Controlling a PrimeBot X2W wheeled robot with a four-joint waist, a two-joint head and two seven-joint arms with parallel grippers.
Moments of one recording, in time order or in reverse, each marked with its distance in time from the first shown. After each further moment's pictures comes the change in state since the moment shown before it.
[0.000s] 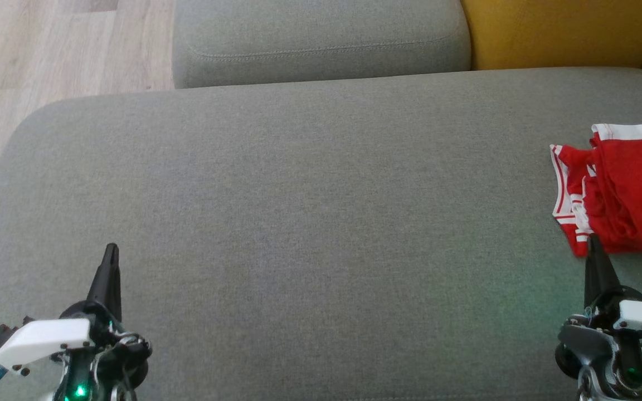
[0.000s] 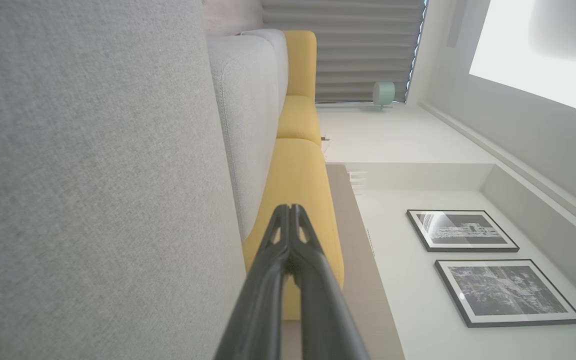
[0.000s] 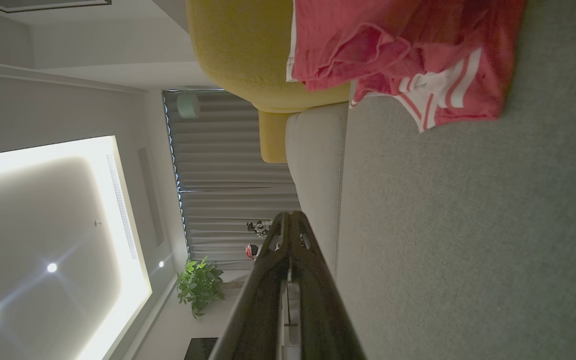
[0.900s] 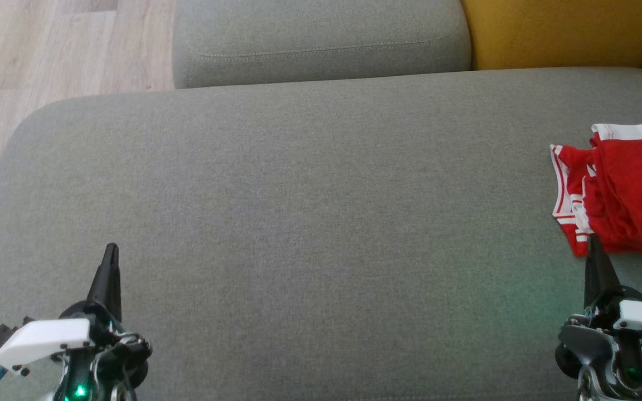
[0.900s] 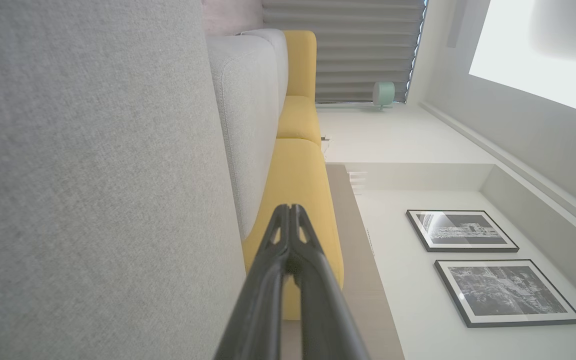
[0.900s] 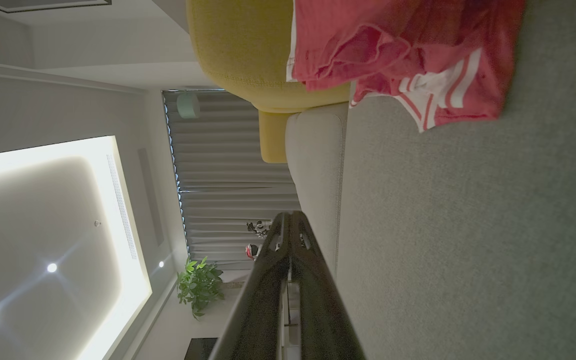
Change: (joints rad) left arm 0.000 0.000 0.000 0.000 -0.001 0.000 0.000; right arm 0.000 0.000 0.000 0.000 0.000 0.000 0.000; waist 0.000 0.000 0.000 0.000
